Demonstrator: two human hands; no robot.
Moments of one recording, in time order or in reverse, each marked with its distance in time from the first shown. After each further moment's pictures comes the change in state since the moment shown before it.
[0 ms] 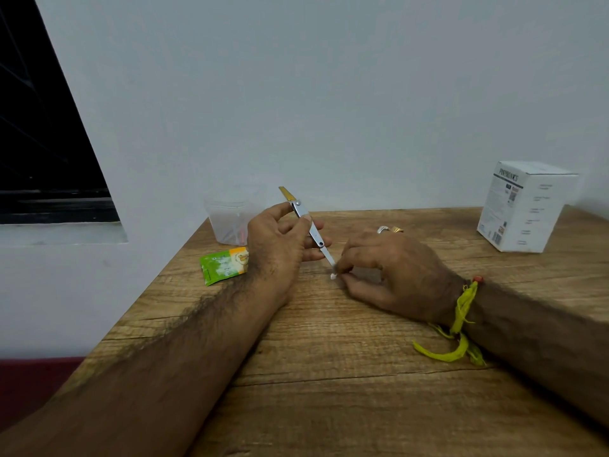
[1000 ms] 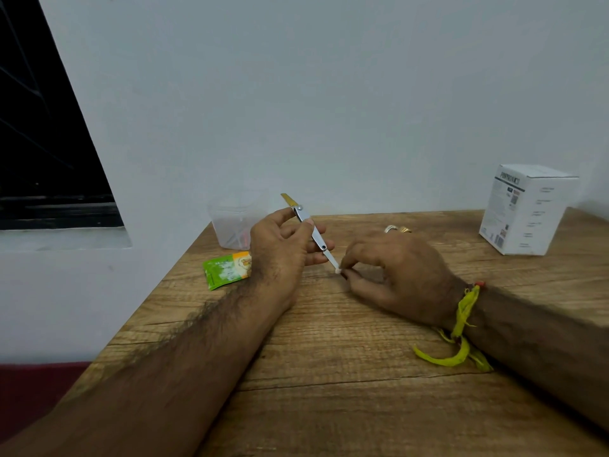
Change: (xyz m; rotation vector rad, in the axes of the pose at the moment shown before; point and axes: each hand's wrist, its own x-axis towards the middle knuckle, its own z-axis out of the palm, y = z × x) left_hand -0.002 0.002 0.001 -0.051 0.008 -0.021; right_hand 0.001 -0.002 -0.003 -0.047 0.055 0.046
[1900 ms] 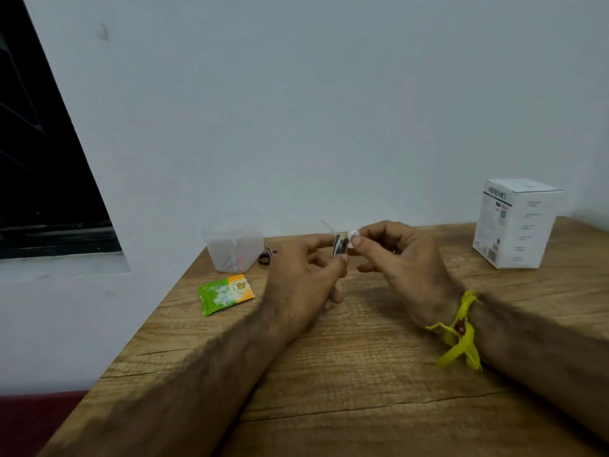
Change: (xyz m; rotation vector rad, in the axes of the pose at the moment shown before) left_hand -0.023 0.012 0.012 0.419 -0.257 0.140; right_hand 0.011 -0.002 -0.001 0.926 0.455 0.689
